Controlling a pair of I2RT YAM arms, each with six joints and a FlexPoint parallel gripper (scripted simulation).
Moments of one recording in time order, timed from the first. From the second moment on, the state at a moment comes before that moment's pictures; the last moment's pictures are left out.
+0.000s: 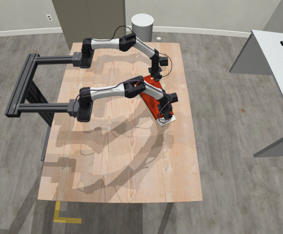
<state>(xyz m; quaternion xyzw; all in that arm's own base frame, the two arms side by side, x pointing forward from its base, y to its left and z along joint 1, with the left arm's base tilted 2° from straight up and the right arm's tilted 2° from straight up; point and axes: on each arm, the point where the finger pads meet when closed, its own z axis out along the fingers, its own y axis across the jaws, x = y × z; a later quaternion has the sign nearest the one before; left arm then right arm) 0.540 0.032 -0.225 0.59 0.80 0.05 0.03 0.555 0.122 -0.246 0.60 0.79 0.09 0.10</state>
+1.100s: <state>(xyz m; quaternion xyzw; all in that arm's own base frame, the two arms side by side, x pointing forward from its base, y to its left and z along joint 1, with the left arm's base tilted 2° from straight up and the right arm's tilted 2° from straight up) 0.539 0.032 -0.225 0.60 0.80 0.04 0.03 0.555 0.122 -0.246 0.60 0.79 0.09 0.10</state>
